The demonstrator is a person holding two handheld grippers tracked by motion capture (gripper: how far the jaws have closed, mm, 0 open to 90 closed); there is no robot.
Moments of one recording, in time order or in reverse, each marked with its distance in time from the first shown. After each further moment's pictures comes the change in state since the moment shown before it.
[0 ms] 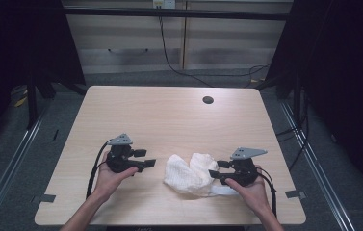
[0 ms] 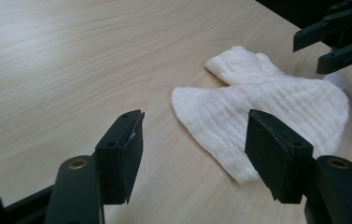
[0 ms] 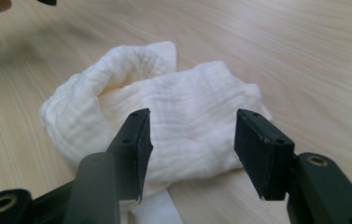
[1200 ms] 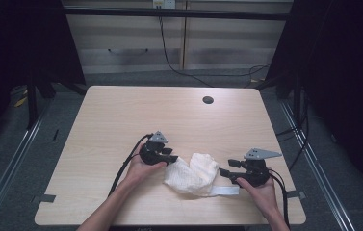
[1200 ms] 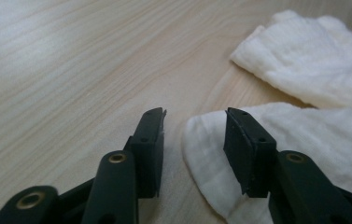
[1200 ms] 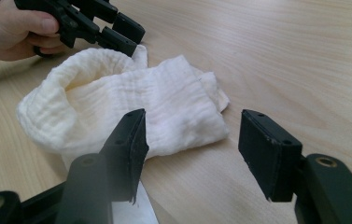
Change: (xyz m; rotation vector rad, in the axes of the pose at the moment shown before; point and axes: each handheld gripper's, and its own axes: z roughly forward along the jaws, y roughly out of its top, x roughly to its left) left arm -0.005 0.010 0.096 0.137 0.045 0.207; right arm -0.020 -0.016 -0.016 -0.051 -0.028 0.068
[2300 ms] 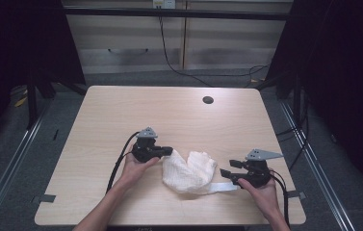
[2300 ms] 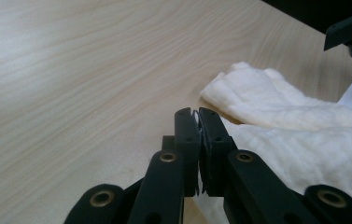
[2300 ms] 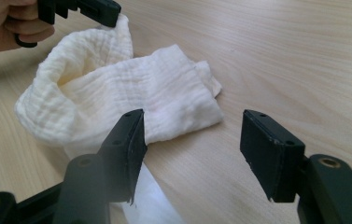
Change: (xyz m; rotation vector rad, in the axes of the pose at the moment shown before) left arm 0.009 0.003 -0.032 -0.145 -0.081 -0.135; right arm 0.000 -0.002 -0.004 -0.002 -0.007 0.004
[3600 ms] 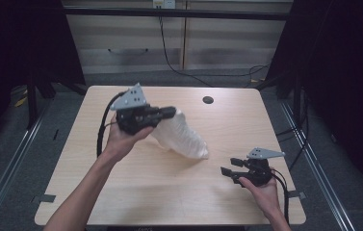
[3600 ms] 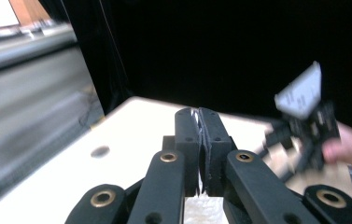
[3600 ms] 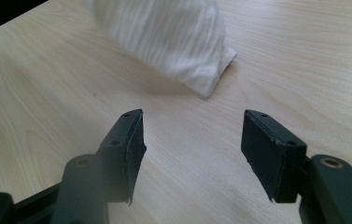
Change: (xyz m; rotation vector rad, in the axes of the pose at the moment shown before) left arm -0.069 0.111 -0.106 -0.259 -0.010 0.336; right arm -0.001 0.004 -0.003 -0.017 -0.007 0.008
